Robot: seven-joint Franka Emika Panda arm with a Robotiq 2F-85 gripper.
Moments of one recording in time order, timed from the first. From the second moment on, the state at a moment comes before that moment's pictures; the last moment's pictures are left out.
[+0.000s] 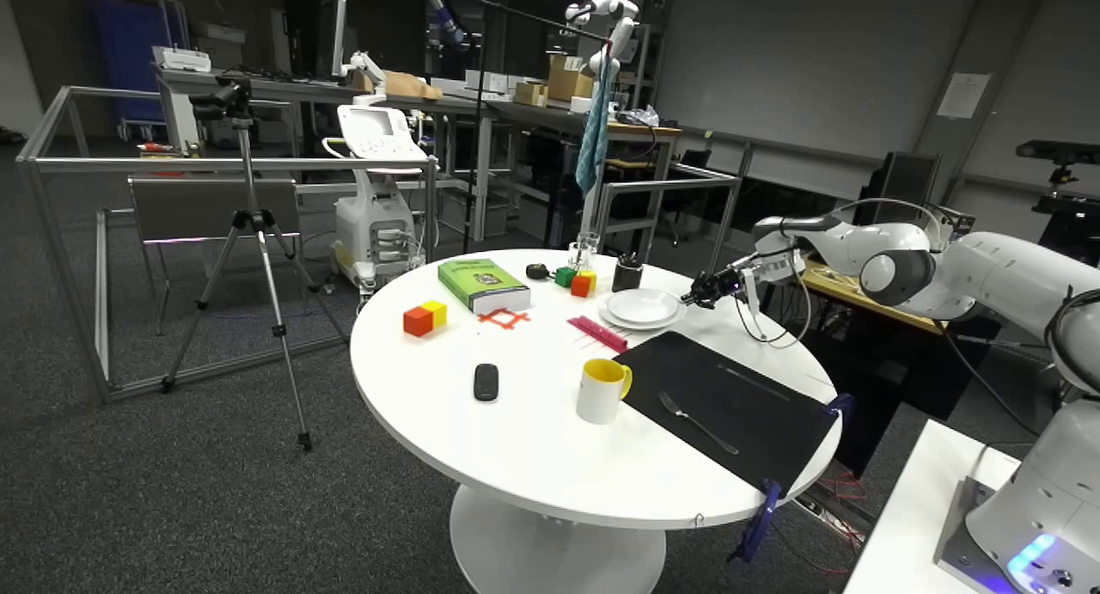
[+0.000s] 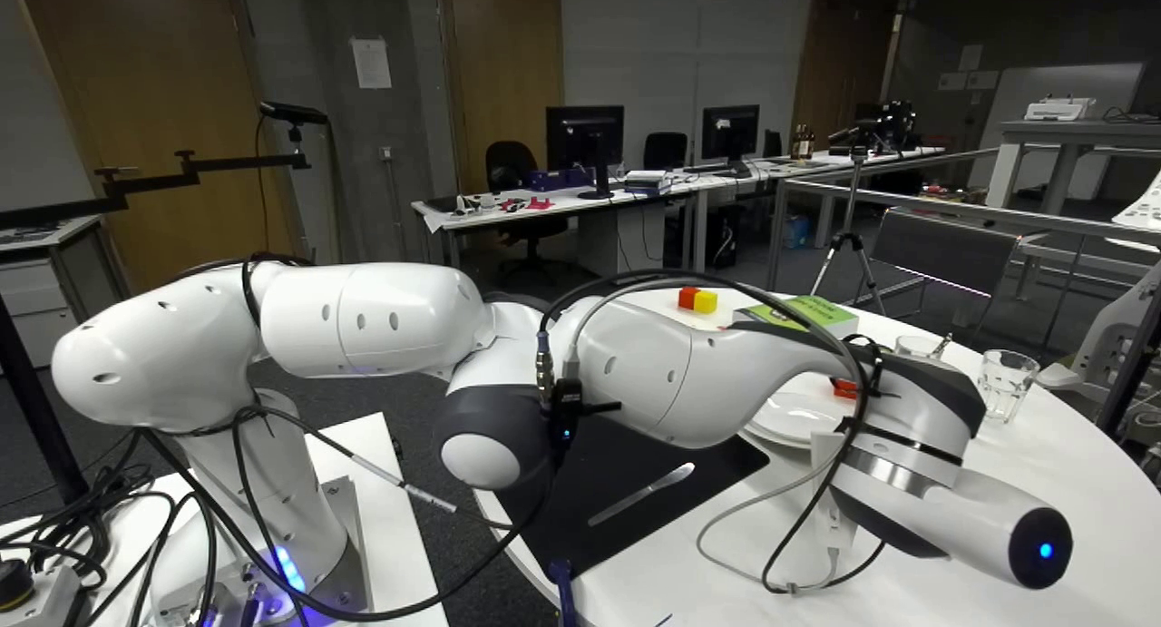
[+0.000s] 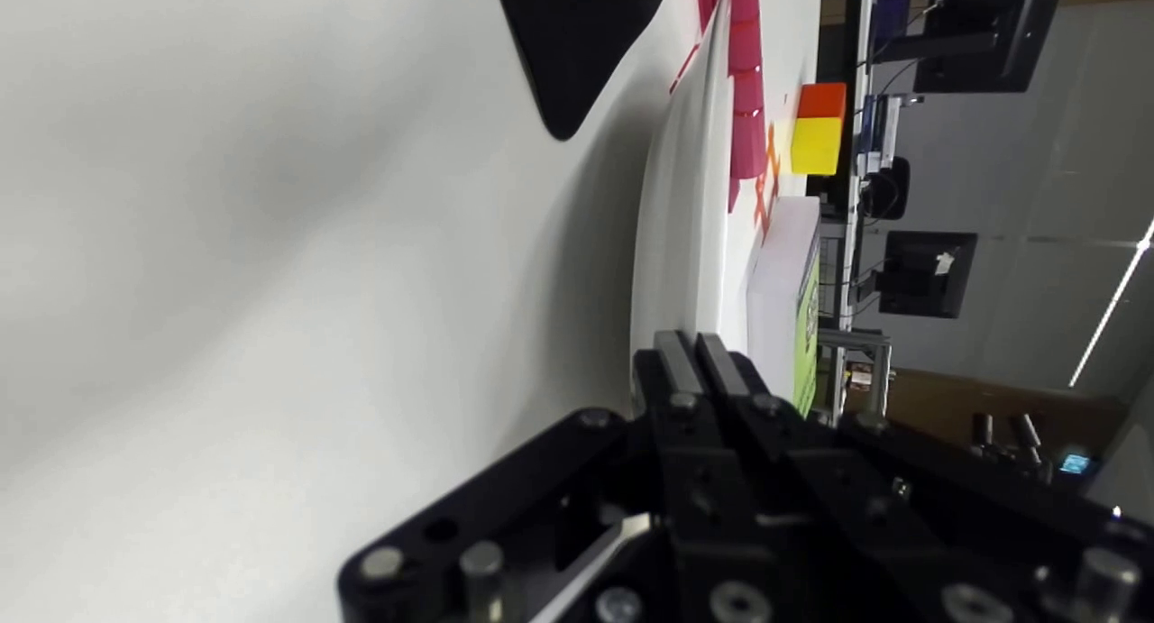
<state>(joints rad) -0.66 1.48 0.17 -0.57 0.92 1.71 -0.40</state>
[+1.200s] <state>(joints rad) -0.68 1.48 0.17 -0.60 0.92 1.70 -0.40</state>
